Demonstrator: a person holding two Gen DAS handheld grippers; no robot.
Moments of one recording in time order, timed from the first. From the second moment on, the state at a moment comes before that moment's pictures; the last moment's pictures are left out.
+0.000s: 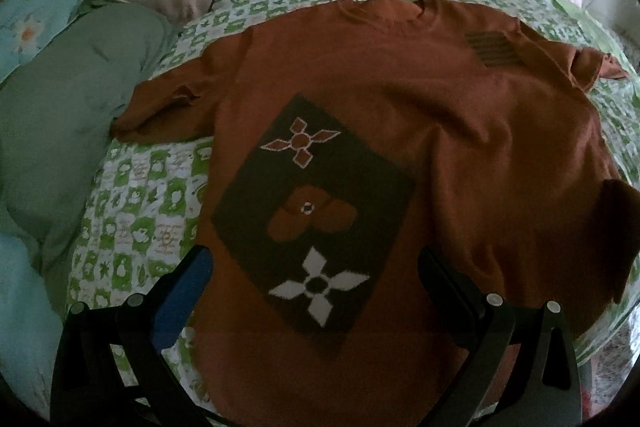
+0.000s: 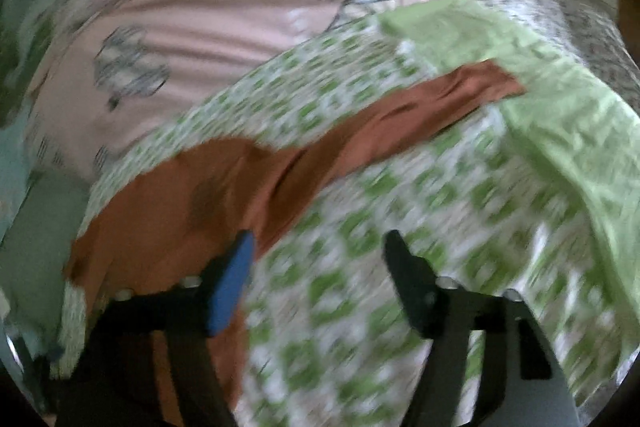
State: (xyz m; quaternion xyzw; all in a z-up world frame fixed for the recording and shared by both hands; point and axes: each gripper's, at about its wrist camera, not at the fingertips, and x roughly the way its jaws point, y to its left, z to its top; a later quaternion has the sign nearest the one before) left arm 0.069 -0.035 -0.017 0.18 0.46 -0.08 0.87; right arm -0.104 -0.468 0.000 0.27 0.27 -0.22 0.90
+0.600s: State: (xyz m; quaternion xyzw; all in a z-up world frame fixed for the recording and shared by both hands) left arm 0.123 -0.080 -0.036 0.18 0.49 -0.08 0.85; right arm -0.007 -0.704 -0.049 0.37 0.30 -0.36 0.80
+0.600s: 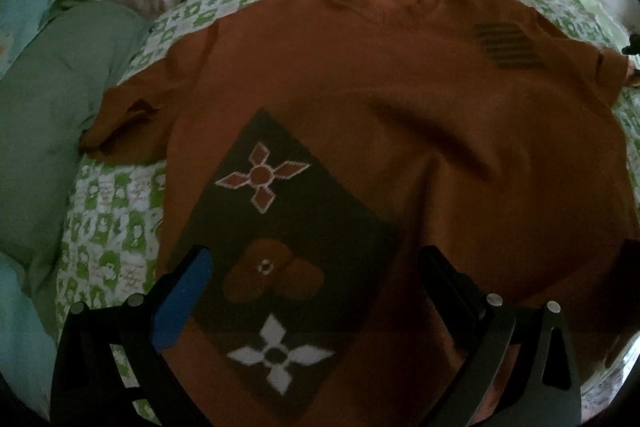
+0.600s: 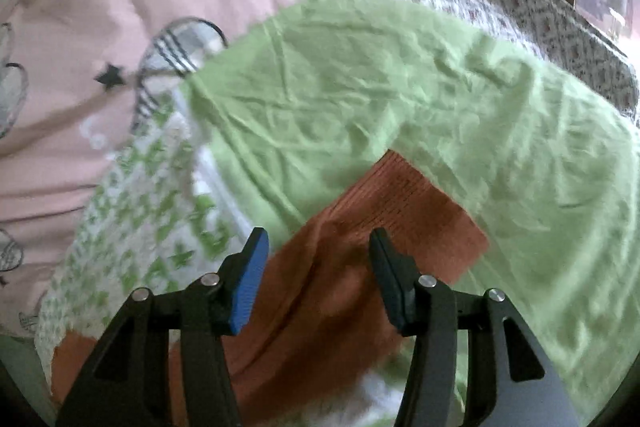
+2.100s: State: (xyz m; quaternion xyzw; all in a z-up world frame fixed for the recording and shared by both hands) left arm 0.193 0.002 -0.039 -0.06 0.50 -0.17 0.84; right arm 0.174 -0.188 -0.062 0.23 0.42 0.17 0.86
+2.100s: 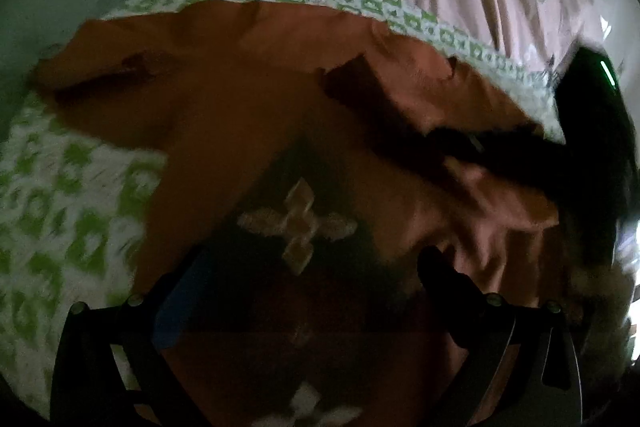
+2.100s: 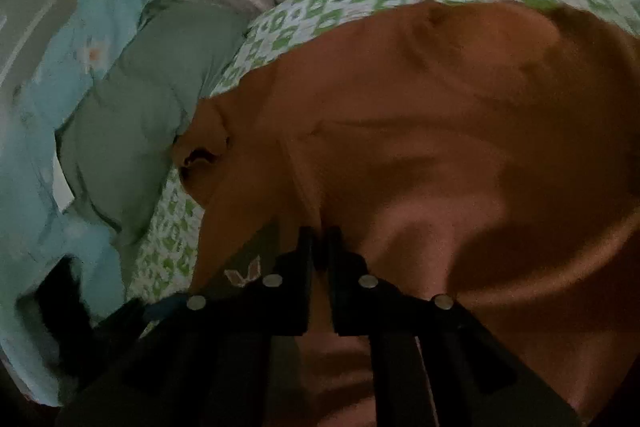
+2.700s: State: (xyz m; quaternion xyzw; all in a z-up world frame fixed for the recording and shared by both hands) left arm 0.303 -0.029 -0.032 -0.09 0.45 -0.22 0.86; right arm 0.033 -0.307 -0.023 0.30 0.33 0.02 0.89
